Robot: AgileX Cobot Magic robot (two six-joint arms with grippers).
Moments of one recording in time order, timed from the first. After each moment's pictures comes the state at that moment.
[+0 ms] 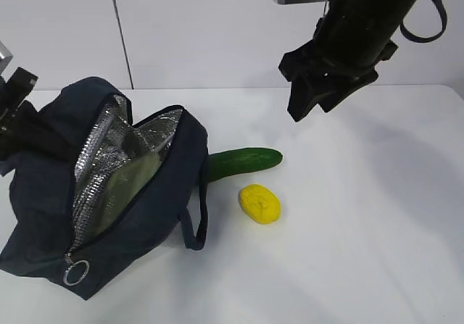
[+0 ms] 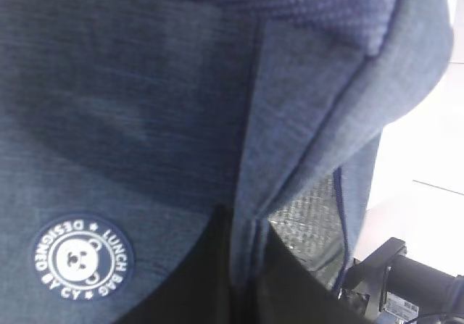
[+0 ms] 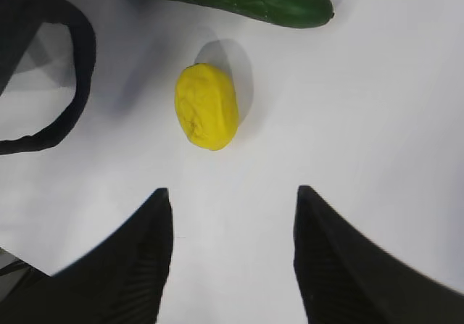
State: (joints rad) left arm 0.07 1.65 -1.02 -0.92 1.14 0.46; right arm 0.36 1.82 -1.65 0.18 1.23 -0.16
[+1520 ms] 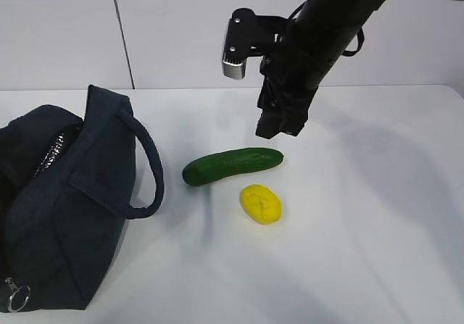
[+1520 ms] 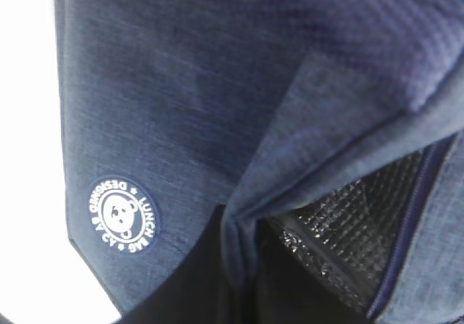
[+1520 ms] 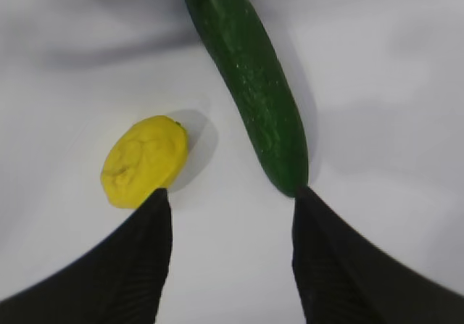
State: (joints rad) left arm 0.15 1.65 -1.03 -0.60 1.18 0.37; right arm 0.42 1.95 -1.65 0.21 0.99 -1.13
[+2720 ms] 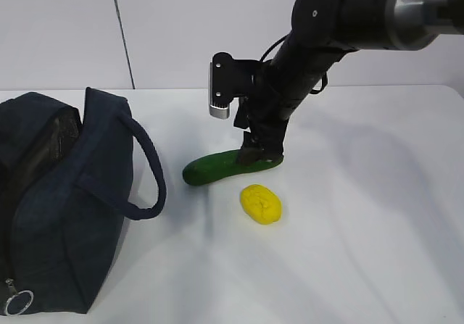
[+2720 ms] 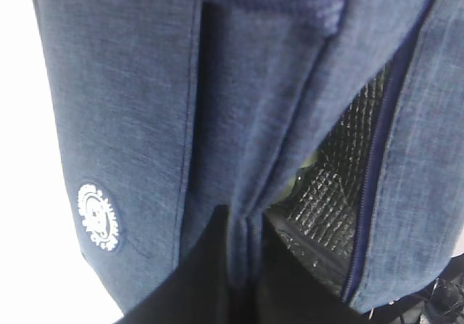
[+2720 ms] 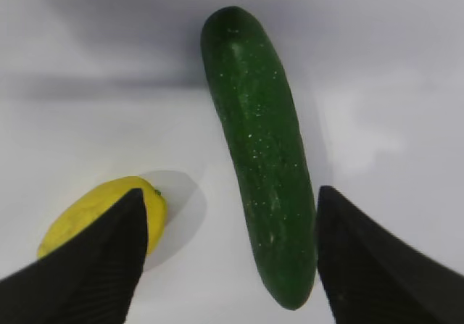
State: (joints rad) left arm 0.15 1.54 -1.03 -0.61 1.19 0.36; right arm 0.42 2.09 -1.65 0.32 0.83 -1.33
